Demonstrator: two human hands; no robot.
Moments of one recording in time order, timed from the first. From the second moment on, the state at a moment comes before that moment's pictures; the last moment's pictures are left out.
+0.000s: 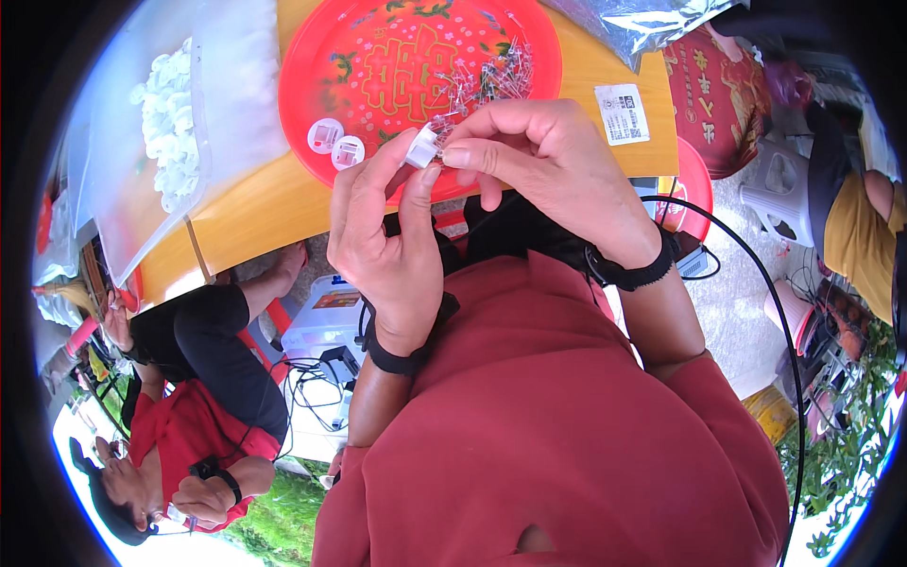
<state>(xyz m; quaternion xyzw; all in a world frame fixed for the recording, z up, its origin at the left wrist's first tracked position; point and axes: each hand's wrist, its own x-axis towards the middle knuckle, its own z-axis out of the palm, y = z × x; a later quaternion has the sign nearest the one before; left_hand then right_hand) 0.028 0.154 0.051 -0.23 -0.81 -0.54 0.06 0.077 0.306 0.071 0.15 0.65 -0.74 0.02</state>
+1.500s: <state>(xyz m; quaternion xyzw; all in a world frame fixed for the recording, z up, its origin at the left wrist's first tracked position) 0.062 -0.171 0.266 0.07 -0.70 -0.51 0.50 0.071 0.314 0.033 0.15 0.65 -0.74 -0.03</state>
